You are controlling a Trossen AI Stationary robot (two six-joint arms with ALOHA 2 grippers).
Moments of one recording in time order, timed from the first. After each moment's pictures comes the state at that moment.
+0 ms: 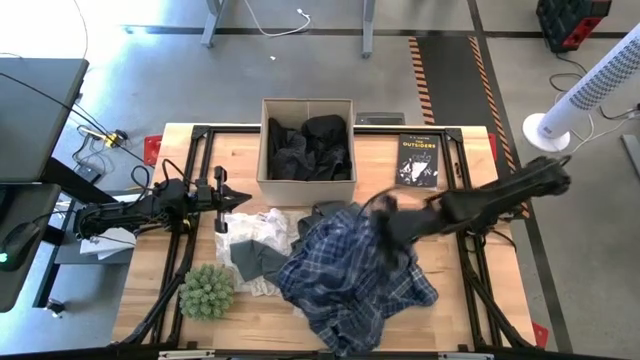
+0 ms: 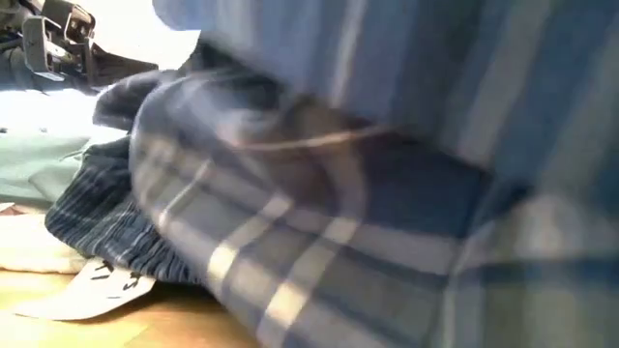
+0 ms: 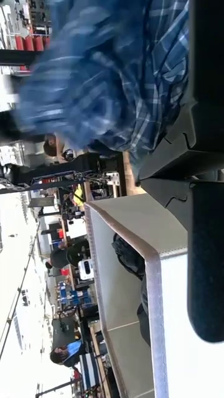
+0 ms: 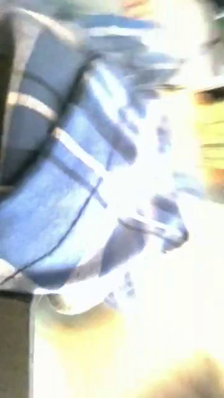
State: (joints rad) left arm 0.13 0.01 0.01 0.10 0.01 0.15; right arm 0.35 1.31 1.23 -0.61 0.29 0.30
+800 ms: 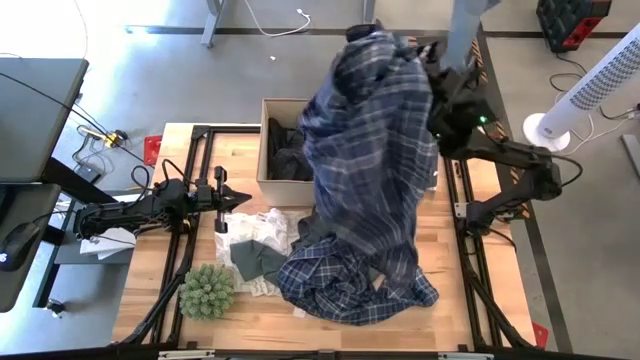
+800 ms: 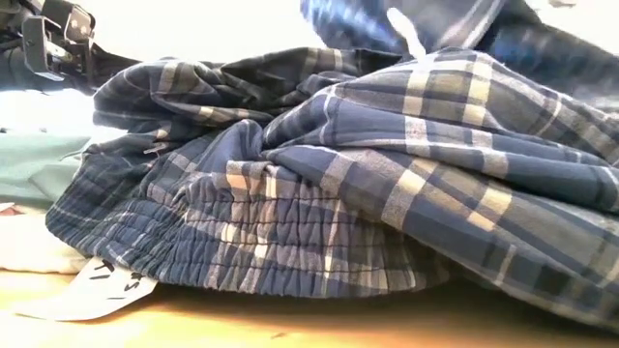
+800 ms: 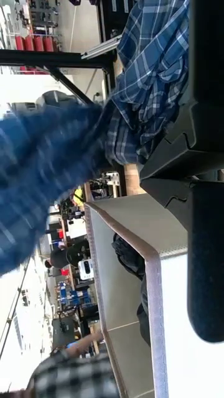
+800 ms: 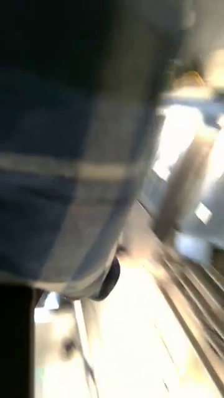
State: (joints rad) left arm 0.13 0.01 0.01 0.10 0.01 0.15; right arm -0.17 1.42 1.58 0.61 0.11 -0.32
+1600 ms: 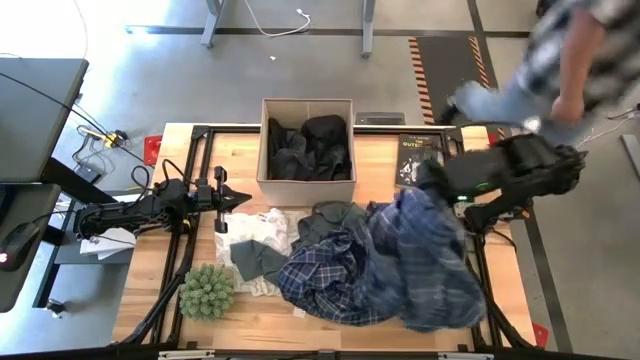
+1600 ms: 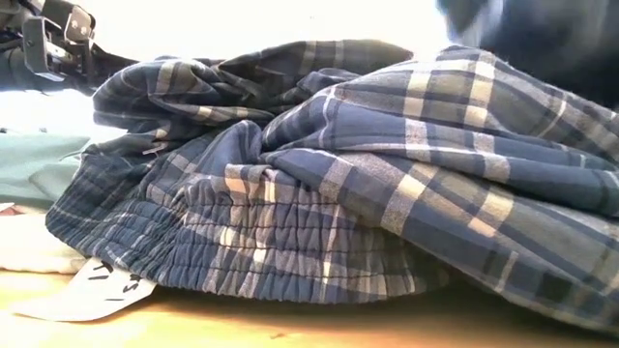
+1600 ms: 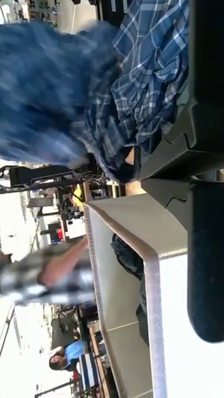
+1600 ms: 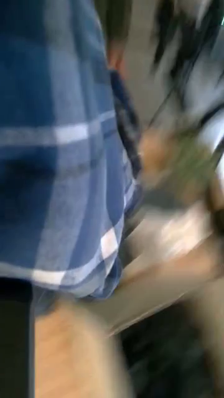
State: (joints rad) left arm 0.13 0.01 0.01 0.10 0.01 0.15; right arm 0.31 1.33 1.83 -1.29 0.14 0.46
